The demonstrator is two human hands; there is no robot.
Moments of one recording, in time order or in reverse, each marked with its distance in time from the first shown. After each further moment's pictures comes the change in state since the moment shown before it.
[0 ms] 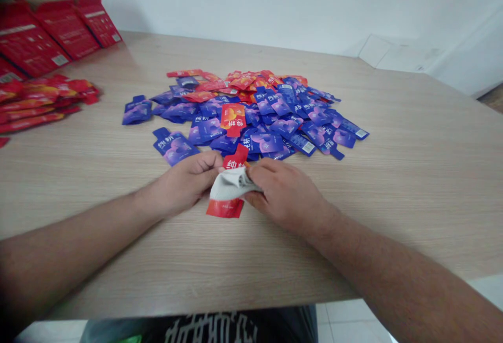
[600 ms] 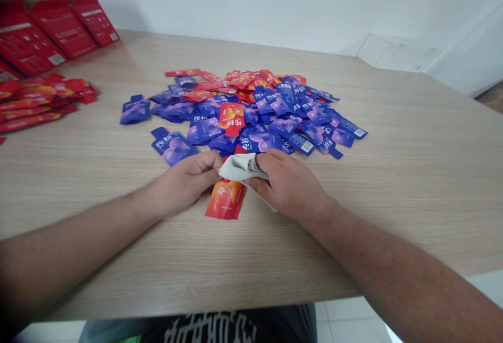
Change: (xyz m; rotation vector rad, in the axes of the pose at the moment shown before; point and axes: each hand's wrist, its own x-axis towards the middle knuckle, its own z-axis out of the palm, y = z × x) left_hand -0.002 0.004 0.000 0.047 -0.002 -0.010; right_hand 0.004 0.010 0.001 -0.042 0.069 0.097
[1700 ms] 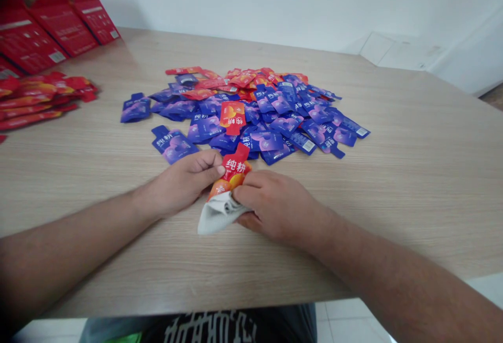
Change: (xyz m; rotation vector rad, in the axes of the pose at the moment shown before) left_hand 0.001 -0.003 -0.001 -0.033 -0.005 0.024; right_hand -0.008 -0.021 -0.003 0.135 -0.213 -0.246
